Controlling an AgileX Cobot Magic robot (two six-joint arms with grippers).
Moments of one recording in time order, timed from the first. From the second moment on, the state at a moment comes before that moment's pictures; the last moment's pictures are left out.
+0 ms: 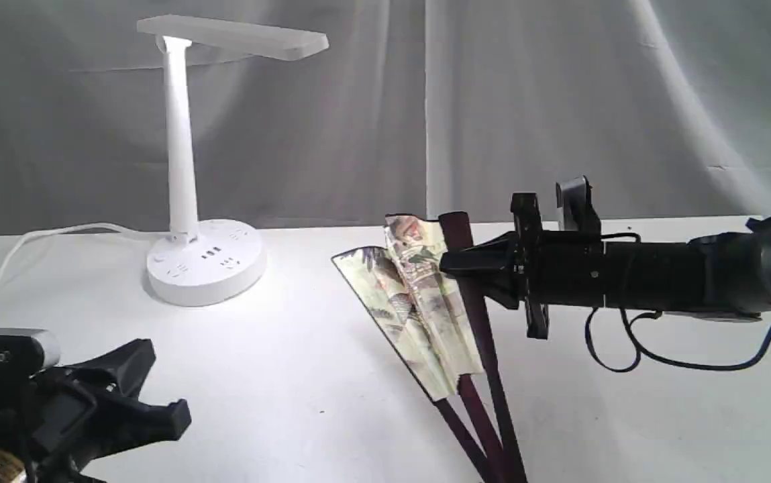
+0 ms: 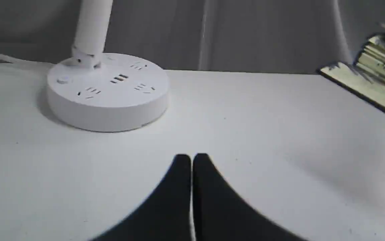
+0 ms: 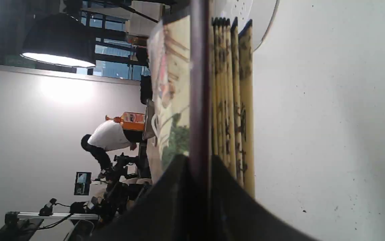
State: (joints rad) left arm -0.32 1.87 -0.37 -0.07 -1.20 -0.18; right arm 0.04 2.31 -1.44 1.71 1.21 -0.96
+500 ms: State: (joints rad) left arm -0.26 2.05 -0.81 0.55 -0.95 -1.24; right arm 0.04 2.31 -1.44 1.71 1.21 -1.00
